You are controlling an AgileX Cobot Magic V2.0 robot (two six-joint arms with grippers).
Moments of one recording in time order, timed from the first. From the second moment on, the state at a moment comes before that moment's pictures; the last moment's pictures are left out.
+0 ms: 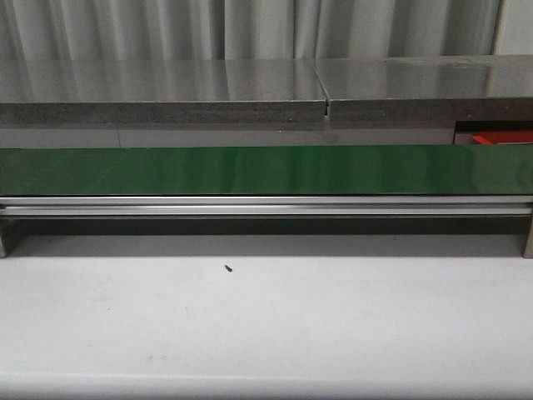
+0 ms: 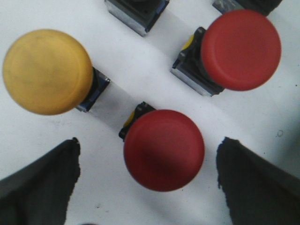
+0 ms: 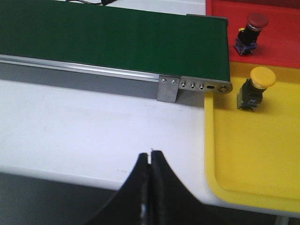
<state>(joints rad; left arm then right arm) 0.43 1.98 -1.45 -0.10 0.74 -0.12 -0.13 0.39 -0.60 0.20 0.88 -0.22</state>
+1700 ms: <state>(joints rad) 0.15 1.76 -1.45 -0.31 0.78 0.07 -0.13 0.39 -0.60 0.20 0.88 -0.22</state>
